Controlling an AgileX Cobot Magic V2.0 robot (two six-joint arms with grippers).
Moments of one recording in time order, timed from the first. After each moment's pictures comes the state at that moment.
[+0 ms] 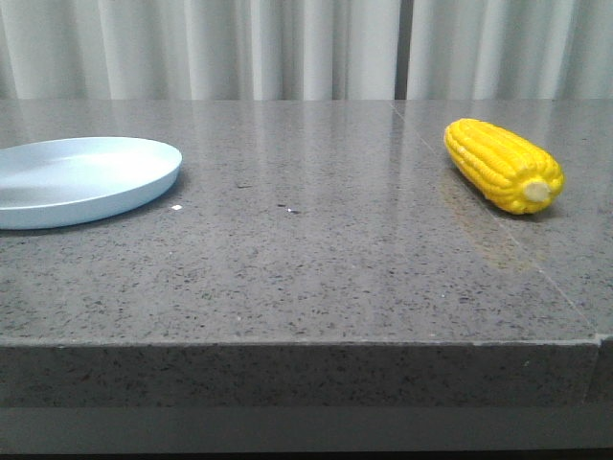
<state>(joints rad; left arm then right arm) -0.09 1.59 -1.35 0.06 1.13 -0.04 -0.01 0.43 -0.57 0.14 0.35 0.00</state>
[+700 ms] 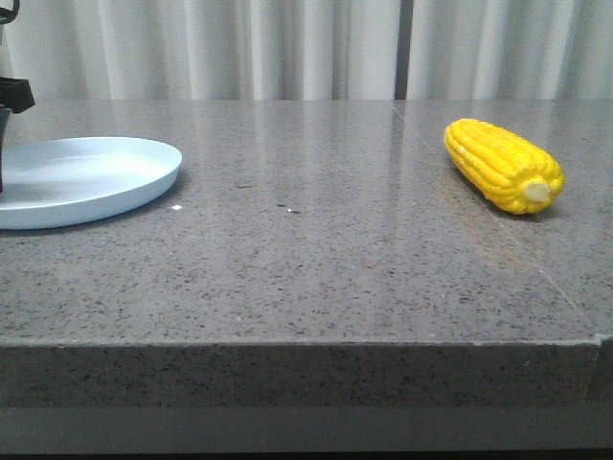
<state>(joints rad) -0.09 1.74 -1.37 0.01 1.12 -0.03 -0.01 0.43 -0.57 0.14 0.35 0.00</state>
